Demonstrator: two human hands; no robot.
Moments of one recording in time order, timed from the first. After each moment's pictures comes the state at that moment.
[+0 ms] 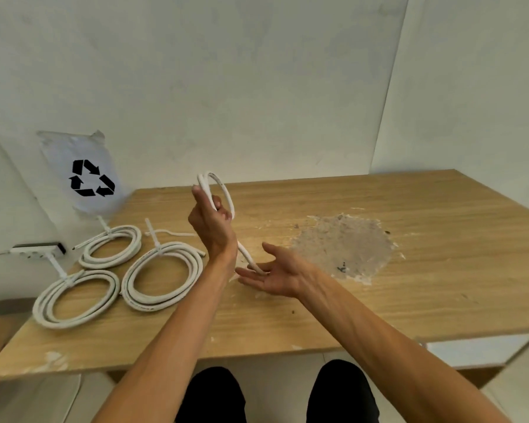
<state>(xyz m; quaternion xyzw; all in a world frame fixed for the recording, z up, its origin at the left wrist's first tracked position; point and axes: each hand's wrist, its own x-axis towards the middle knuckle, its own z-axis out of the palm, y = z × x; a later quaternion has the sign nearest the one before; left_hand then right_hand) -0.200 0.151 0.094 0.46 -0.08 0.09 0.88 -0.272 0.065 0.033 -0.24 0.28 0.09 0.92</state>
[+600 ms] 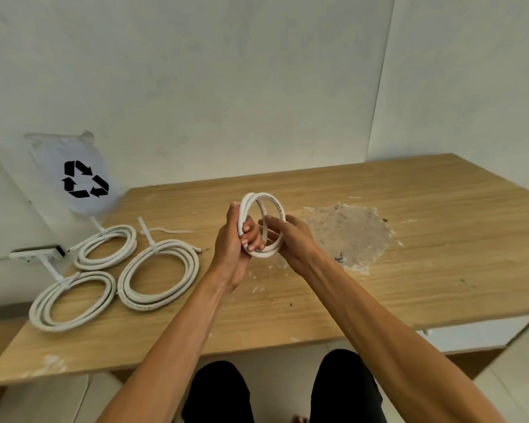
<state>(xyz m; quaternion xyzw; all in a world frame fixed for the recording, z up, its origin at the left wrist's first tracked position) -0.225 0.157 0.058 0.48 -0.20 -0.26 0.81 -0.270 0.033 0.037 -0.43 0.19 -0.18 0.86</state>
